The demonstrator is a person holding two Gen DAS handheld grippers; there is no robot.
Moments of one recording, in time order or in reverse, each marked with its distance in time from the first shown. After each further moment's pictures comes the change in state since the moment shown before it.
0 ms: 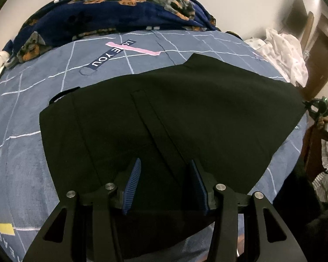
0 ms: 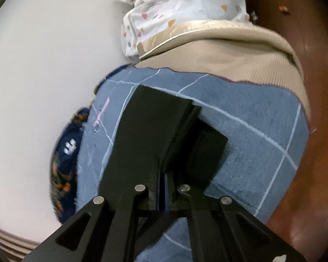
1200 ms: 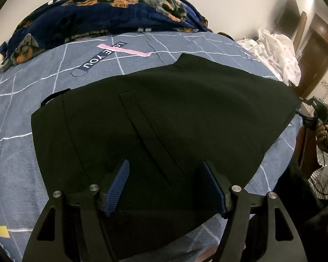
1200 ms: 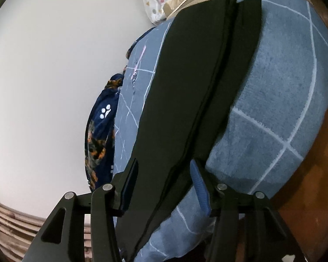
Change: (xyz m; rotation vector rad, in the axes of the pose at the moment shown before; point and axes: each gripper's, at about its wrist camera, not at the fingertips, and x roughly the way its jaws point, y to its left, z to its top) left arm 0.001 -0.005 -0.001 0.024 -0.015 -0.040; right arm 0.001 0.031 -0.102 0.021 0.166 0.185
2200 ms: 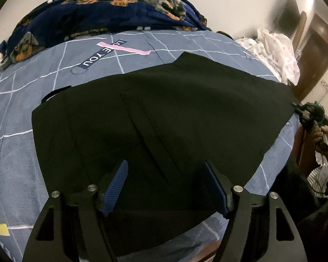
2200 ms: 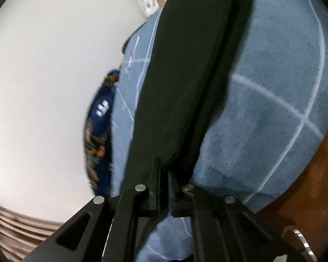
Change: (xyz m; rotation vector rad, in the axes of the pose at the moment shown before) left arm -0.004 0.000 -0.004 -0.005 0.008 -0.010; right arm 0.004 -0.021 -0.008 0.042 -0.014 0.037
